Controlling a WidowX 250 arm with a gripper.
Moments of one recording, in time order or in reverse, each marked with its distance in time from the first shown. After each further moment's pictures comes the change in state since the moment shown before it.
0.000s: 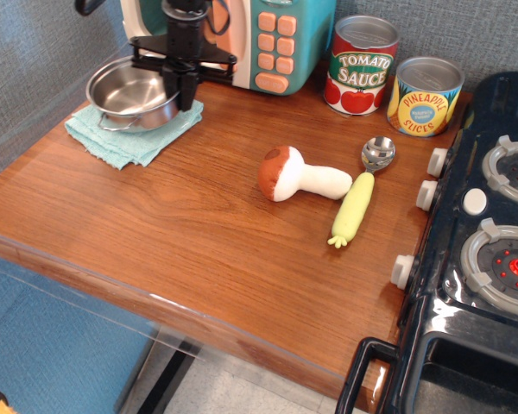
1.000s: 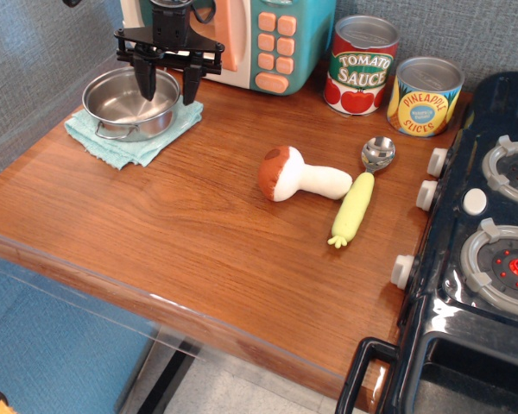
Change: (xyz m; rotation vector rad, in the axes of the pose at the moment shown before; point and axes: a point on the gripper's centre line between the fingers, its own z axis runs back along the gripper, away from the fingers) arm 0.001 0.009 0.006 -0.012 0.030 0.049
